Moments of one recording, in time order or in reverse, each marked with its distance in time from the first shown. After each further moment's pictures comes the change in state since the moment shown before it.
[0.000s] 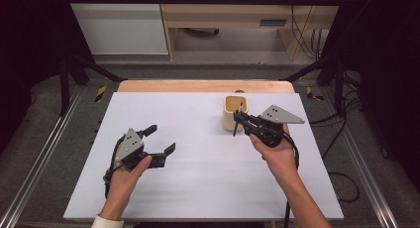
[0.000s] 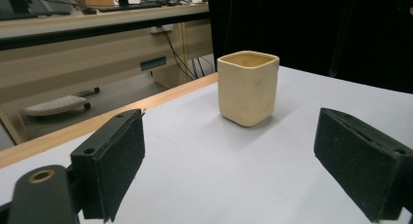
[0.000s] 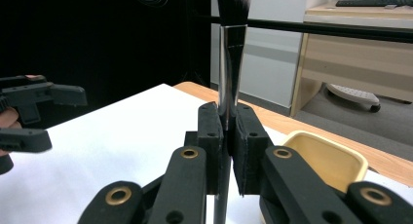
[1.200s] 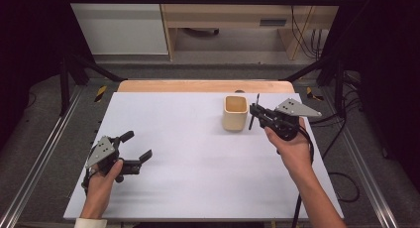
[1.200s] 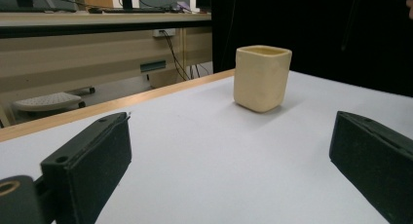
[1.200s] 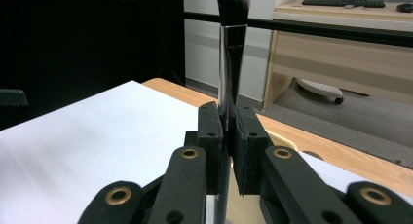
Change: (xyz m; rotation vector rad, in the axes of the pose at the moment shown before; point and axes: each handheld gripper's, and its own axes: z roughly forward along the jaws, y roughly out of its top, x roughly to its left) left arm 0.041 -0.043 -0.038 -0.047 -0.032 -0.065; right arm -0.031 0.010 -0.019 0.025 -0.098 -0.011
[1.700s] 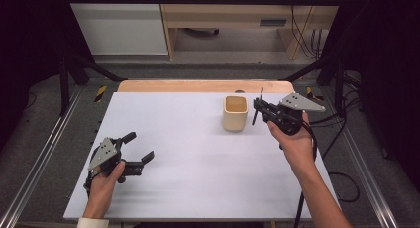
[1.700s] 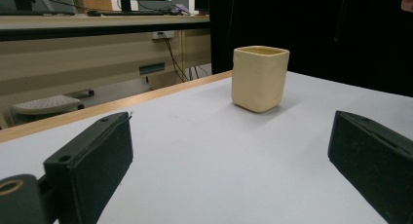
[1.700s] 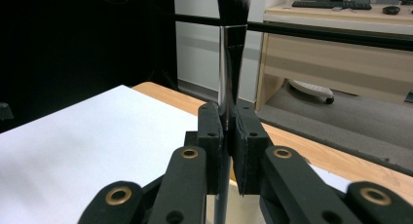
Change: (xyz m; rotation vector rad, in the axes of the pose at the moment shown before) left arm -0.003 -0.003 0.001 -0.024 -0.004 -0.006; right arm -0.011 0.009 0.001 -0.005 -0.029 0.010
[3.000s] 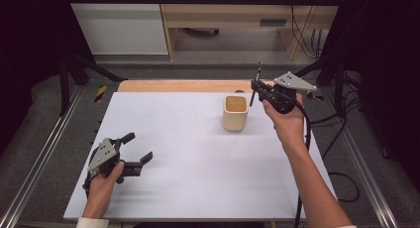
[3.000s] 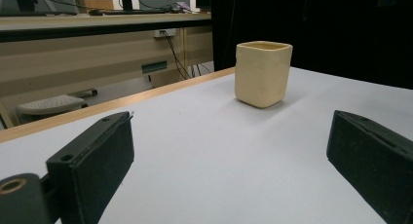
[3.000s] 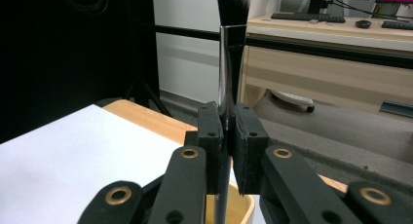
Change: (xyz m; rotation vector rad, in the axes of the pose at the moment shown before) left arm 0.002 -0.003 -0.002 0.011 0.005 0.020; right arm -0.021 0.025 0.042 -0.033 -0.072 0.001
